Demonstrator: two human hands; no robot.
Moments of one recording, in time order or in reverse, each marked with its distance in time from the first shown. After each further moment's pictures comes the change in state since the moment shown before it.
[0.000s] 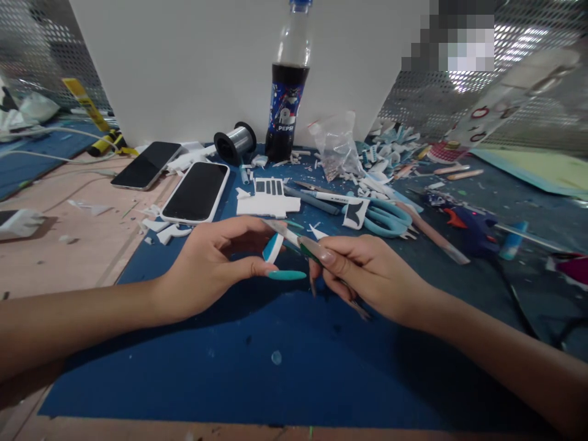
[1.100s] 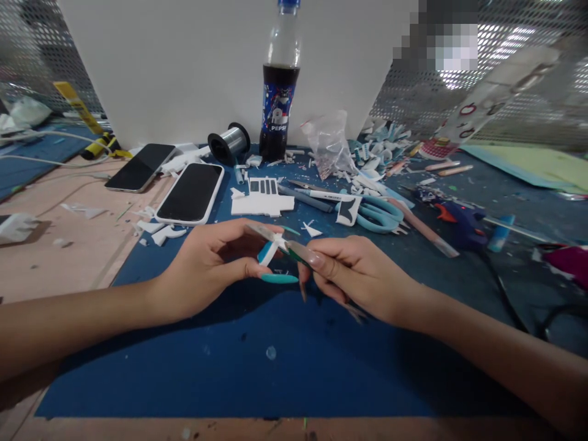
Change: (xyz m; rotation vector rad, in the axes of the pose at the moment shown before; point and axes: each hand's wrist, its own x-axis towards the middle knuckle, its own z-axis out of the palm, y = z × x) left_hand -0.003 0.000 0.001 -0.060 -0.055 -0.051; right_hand -0.002 -0.007 0.006 0.050 -0.042 0.032
